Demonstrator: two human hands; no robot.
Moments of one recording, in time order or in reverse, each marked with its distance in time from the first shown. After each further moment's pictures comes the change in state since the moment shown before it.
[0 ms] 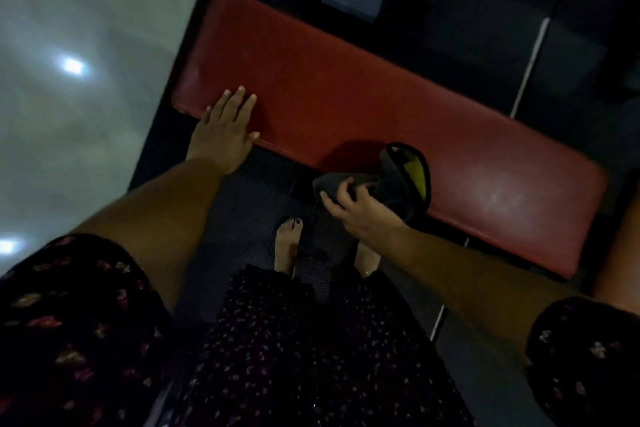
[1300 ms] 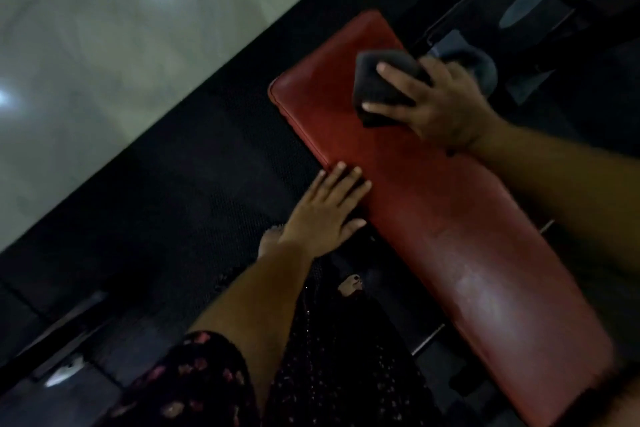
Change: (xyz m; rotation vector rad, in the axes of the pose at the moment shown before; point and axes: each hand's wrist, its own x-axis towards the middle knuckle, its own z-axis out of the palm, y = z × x) left_hand -0.043 0.084 0.077 -0.210 0.244 -0.022; right_hand 0.126 0.247 -0.022 -0.030 0.845 0.029
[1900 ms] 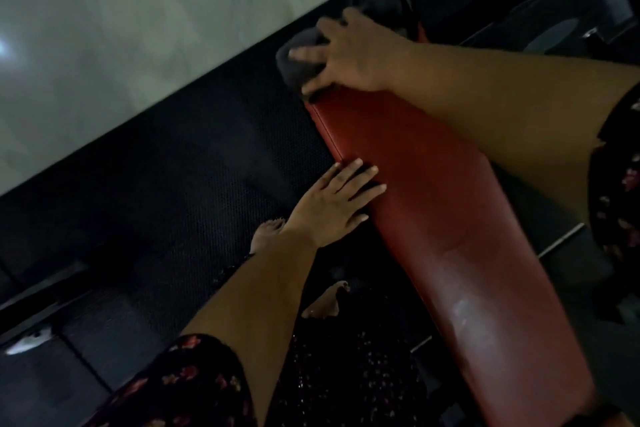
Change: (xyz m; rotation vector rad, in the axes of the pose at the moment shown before) left_hand 0.008 -0.015 0.001 0.050 0.043 0.010; right_hand 0.186 -0.021 -0.021 -0.119 -0.550 -0.435
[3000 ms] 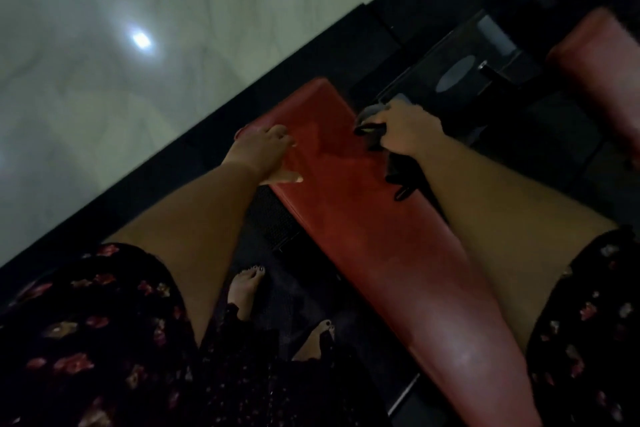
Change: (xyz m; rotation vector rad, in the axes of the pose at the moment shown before) left_hand 0.094 -0.046 -0.143 0.068 -0.306 -0.189; right_hand -0.177 -0.011 0.095 1.065 -0.133 0.922
